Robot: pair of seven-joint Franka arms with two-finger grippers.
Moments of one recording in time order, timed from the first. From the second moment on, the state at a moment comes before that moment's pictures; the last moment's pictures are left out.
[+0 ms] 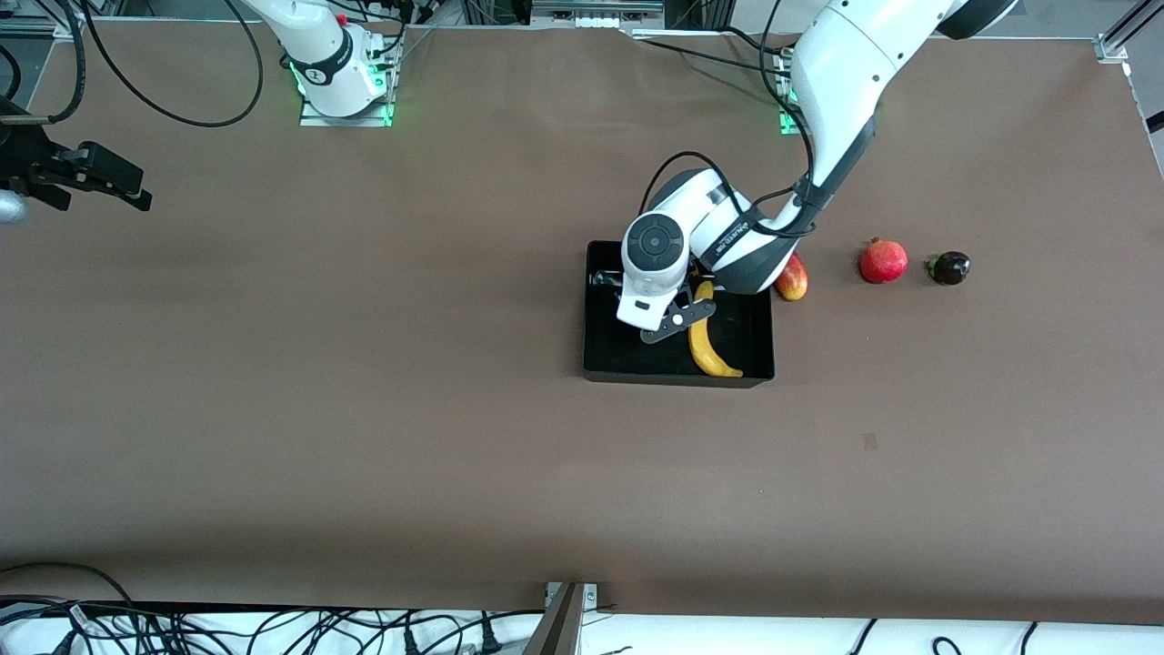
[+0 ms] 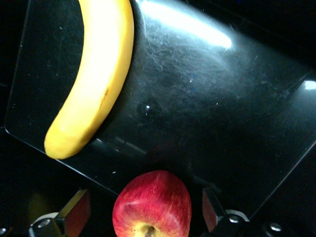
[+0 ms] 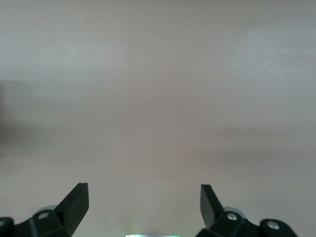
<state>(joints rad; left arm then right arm) -0.29 0.69 -0.45 -1.65 0.24 2.05 -1.27 0.03 -0.01 -0.04 -1.57 0.00 1.52 -0.01</state>
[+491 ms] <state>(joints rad) -0.30 0.72 -0.48 -1.66 0.24 2.06 -1.31 0.03 -0.01 -0.04 -1.57 0.00 1.52 -0.01</state>
